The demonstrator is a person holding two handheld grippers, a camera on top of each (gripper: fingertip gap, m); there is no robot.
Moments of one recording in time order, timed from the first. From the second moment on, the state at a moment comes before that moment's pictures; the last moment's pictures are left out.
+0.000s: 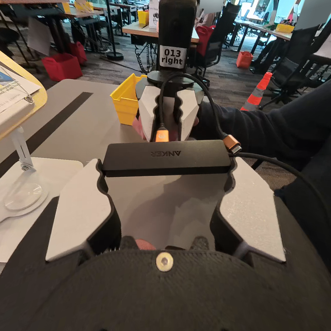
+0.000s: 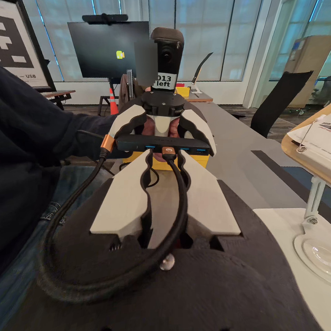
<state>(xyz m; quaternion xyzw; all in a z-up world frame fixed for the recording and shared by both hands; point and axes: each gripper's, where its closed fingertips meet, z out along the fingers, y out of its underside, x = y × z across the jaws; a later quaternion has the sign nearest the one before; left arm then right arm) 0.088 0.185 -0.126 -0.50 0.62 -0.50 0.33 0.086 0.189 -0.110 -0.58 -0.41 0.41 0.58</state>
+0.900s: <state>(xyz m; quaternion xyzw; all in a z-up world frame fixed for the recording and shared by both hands) 0.079 0.147 -0.140 -0.48 0.64 -0.51 0.31 0.076 0.154 -0.127 -0.55 -0.43 0.42 0.58</state>
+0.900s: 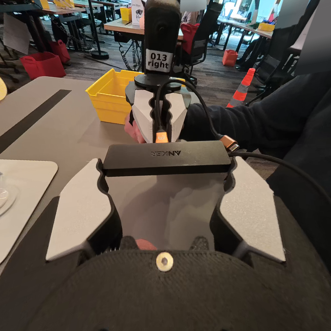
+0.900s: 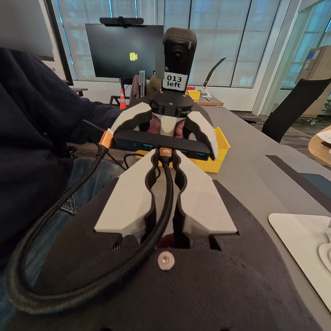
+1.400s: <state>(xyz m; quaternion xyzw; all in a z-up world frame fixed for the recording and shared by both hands) 0.057 0.158 -0.131 -0.48 0.63 -0.51 0.35 0.070 0.154 -0.120 -0.57 -0.42 0.42 0.57</state>
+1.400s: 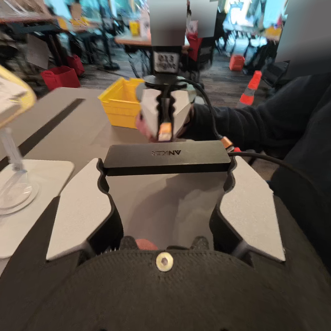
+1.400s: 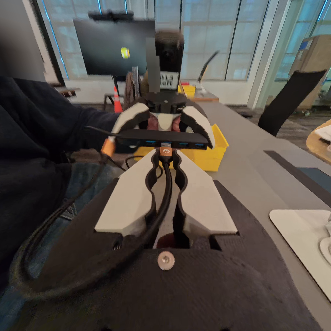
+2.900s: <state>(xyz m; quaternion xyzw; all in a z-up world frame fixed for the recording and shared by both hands) 0.080 0.167 -0.137 -0.52 0.61 -0.47 0.38 0.469 -0.006 -0.227 -0.95 -0.22 -0.23 0.07</state>
